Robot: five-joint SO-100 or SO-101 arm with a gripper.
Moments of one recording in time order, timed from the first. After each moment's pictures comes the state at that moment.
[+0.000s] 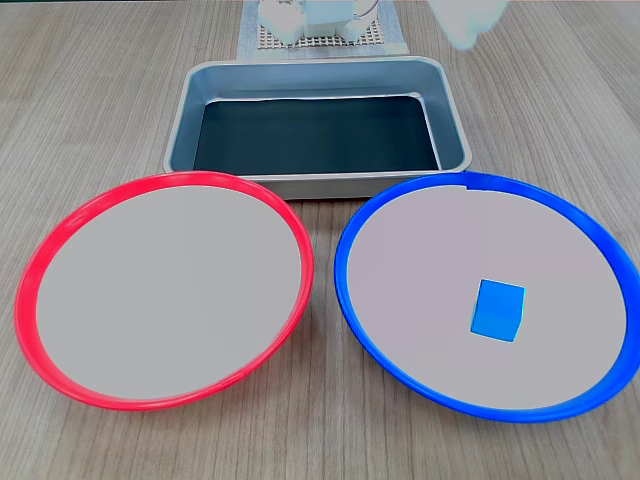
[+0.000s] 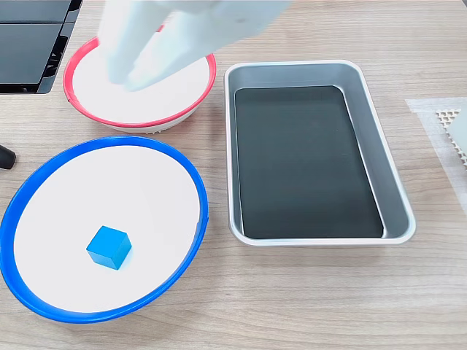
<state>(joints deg) -8.7 103.5 93.7 51.1 -18.5</state>
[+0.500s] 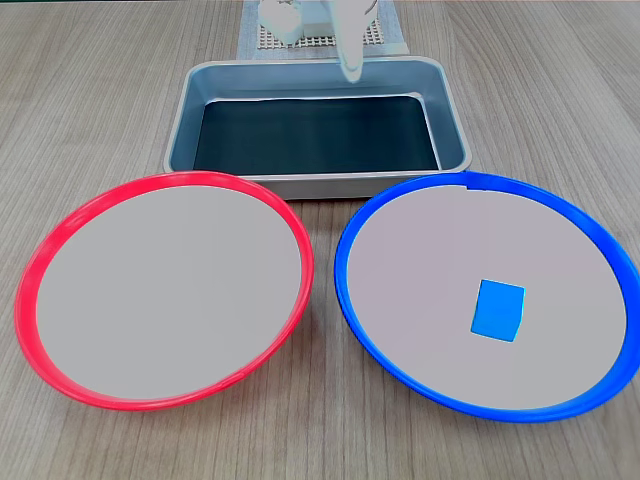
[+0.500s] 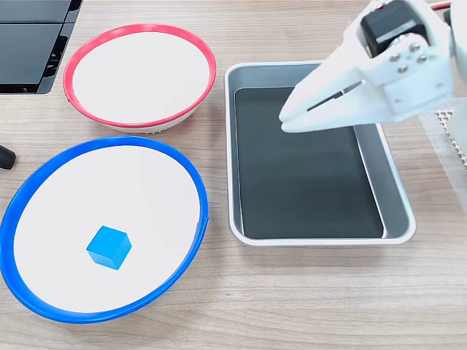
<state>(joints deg) -1.8 176.7 170.6 37.8 7.5</state>
